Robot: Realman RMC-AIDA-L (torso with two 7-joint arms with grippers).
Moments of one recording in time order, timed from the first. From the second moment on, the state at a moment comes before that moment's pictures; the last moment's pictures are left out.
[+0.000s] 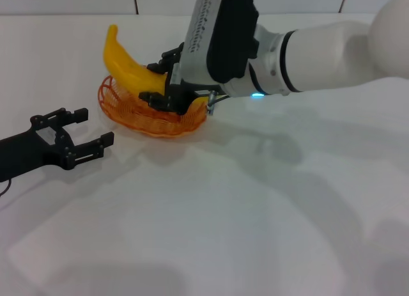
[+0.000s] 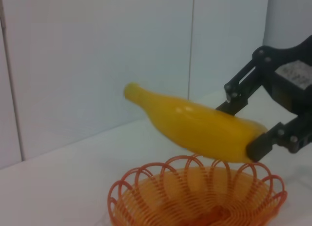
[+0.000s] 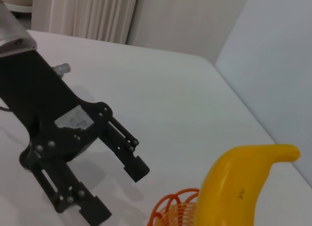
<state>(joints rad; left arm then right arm) -0.40 -2.03 0.78 0.53 1.77 1.29 -1.06 0.71 2.05 -1.89 -1.03 -1.96 -0.62 1.92</state>
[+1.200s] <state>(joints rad) -0.41 -2.03 0.79 0.53 1.76 1.29 -1.06 0.73 2.05 -1.95 -0.97 -1.96 -0.54 1.93</state>
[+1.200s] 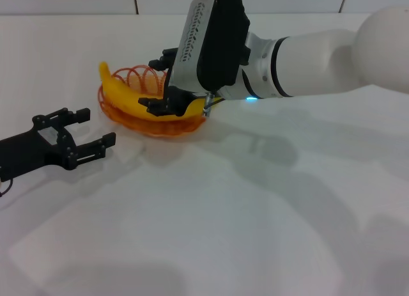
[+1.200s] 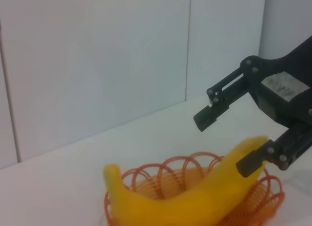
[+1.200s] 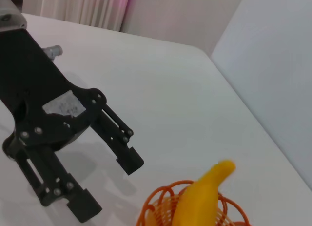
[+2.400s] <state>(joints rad) -0.40 -2.03 0.79 0.53 1.76 1.29 -1.06 0.52 2.04 -1.46 -1.02 -1.68 -1.11 1.53</state>
